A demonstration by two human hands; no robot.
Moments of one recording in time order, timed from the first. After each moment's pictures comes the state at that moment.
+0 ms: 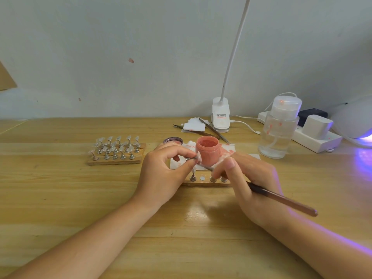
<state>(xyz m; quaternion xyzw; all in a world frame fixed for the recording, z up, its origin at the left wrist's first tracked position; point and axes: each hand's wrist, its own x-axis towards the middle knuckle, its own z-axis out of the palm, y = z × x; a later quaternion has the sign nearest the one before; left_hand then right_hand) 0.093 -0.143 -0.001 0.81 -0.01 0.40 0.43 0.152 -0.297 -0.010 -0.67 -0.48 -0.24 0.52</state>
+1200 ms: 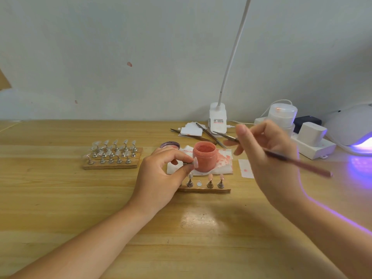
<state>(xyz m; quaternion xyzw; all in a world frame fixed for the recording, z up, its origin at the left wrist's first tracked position) 0.092 -0.142 0.001 0.82 -0.01 0.38 0.42 0.165 -0.299 0.030 -0.65 -0.33 -0.18 0.66</state>
